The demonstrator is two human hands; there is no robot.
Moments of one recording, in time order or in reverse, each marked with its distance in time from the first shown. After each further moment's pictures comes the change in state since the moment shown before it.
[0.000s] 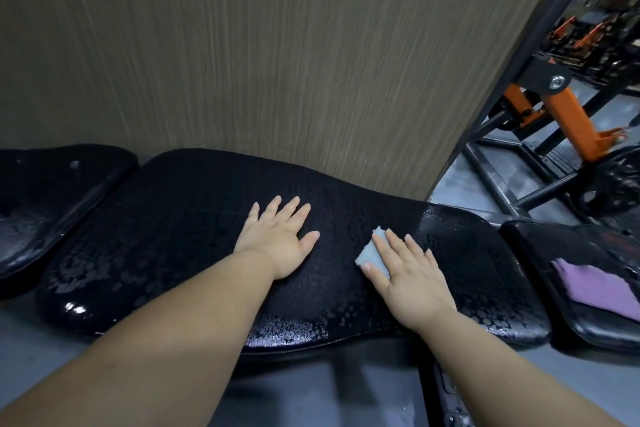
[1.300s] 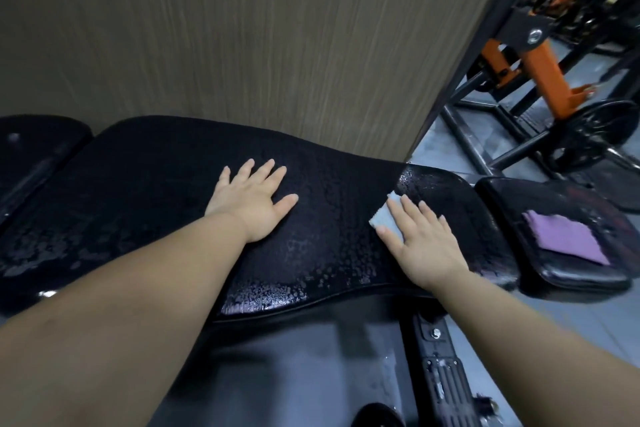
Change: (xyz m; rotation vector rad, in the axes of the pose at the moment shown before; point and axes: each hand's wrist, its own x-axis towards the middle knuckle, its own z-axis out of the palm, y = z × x) left_hand 0.007 -0.002 -0.002 0.028 -0.009 0.002; right_hand -0.008 0.045 -0.002 0.015 0.011 0.107
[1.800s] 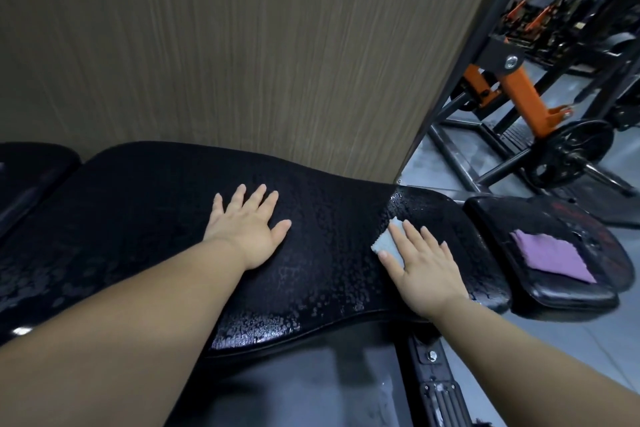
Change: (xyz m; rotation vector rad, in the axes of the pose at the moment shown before) left_hand 0.000 0.008 -0.001 0.019 -0.049 -0.027; right_hand -0.005 0.010 0.001 -0.040 0.020 0.073
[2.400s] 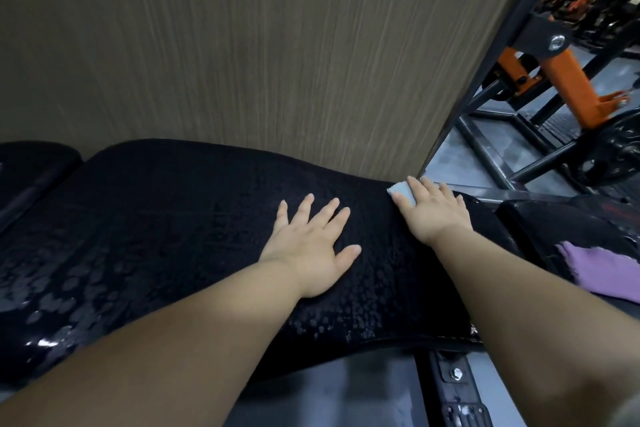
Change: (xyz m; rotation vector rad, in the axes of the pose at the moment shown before) left_hand 0.011 0.071 0.011 -0.011 0.012 0.228; right_hand 0.131 0.010 -0.007 0.070 -0.004 0.106
